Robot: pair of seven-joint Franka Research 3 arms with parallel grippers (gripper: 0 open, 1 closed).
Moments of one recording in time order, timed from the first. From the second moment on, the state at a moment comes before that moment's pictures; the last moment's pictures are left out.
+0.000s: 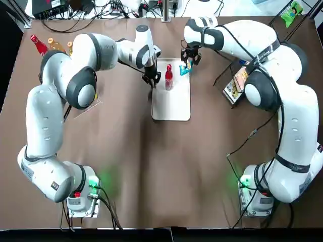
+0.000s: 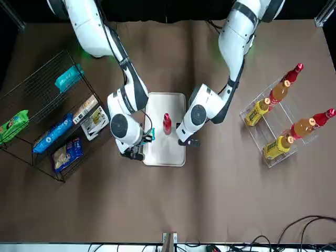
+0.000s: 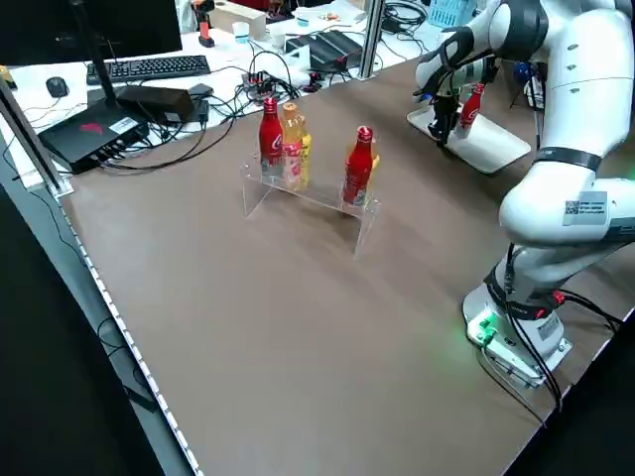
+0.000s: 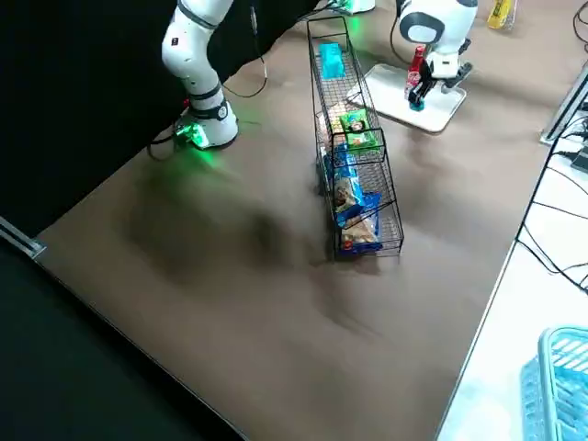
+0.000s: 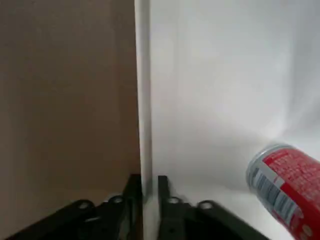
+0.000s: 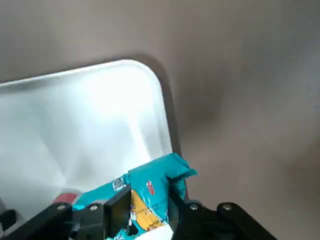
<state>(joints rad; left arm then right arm) -0.57 0.73 -0.10 -1.66 -0.19 2.30 -0.48 0.62 0.72 -0.12 -1.47 0.30 2.05 0.57</state>
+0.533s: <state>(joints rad) -0.42 0.63 -0.08 -1.60 -0.16 2.26 -0.50 0.64 0.77 -0.12 -1.48 0.35 2.04 0.58</state>
